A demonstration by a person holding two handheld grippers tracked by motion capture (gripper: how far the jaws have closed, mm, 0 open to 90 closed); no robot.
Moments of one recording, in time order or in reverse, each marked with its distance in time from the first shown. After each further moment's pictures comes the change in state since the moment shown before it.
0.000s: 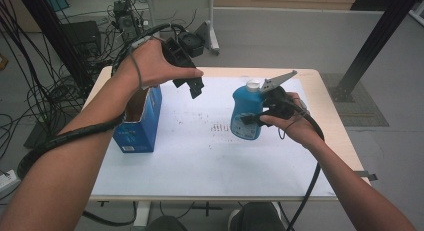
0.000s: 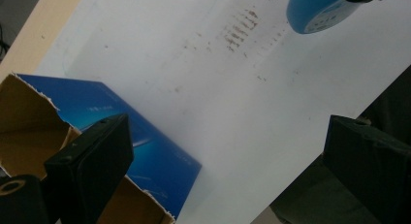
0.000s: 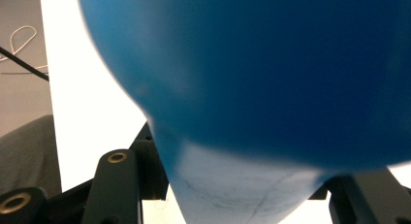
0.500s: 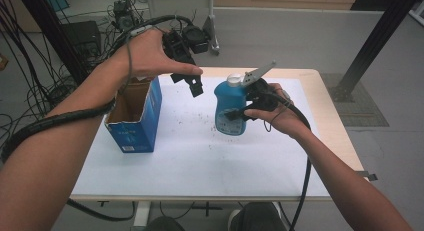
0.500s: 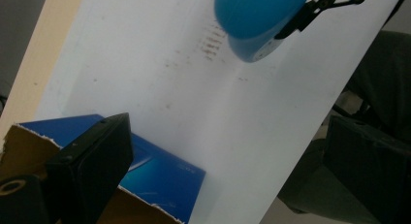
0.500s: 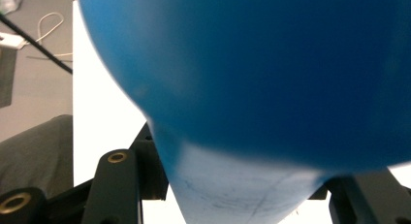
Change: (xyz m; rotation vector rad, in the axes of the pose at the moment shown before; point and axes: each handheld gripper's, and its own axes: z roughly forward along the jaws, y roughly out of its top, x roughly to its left) left arm -0.009 0.004 -0.019 -0.031 -0.061 0.188; right arm 0.012 0.041 0.023 0.009 0.090 -0.106
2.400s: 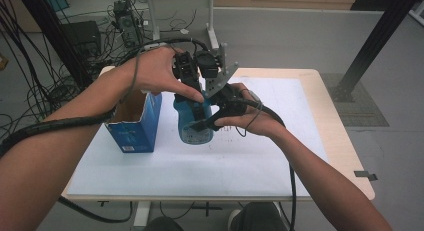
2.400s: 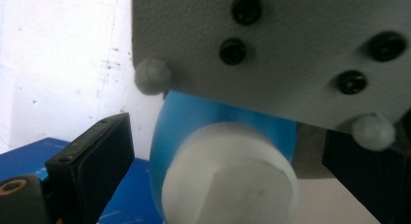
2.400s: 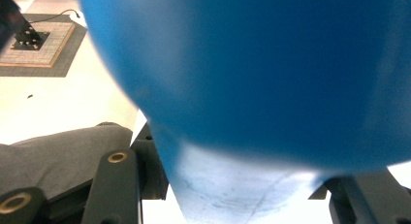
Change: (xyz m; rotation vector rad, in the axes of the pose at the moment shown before) left arm -0.030 0.001 0.026 0.079 -0.132 0.191; right arm 0.053 0.058 0.034 -0.081 0.202 -0.288
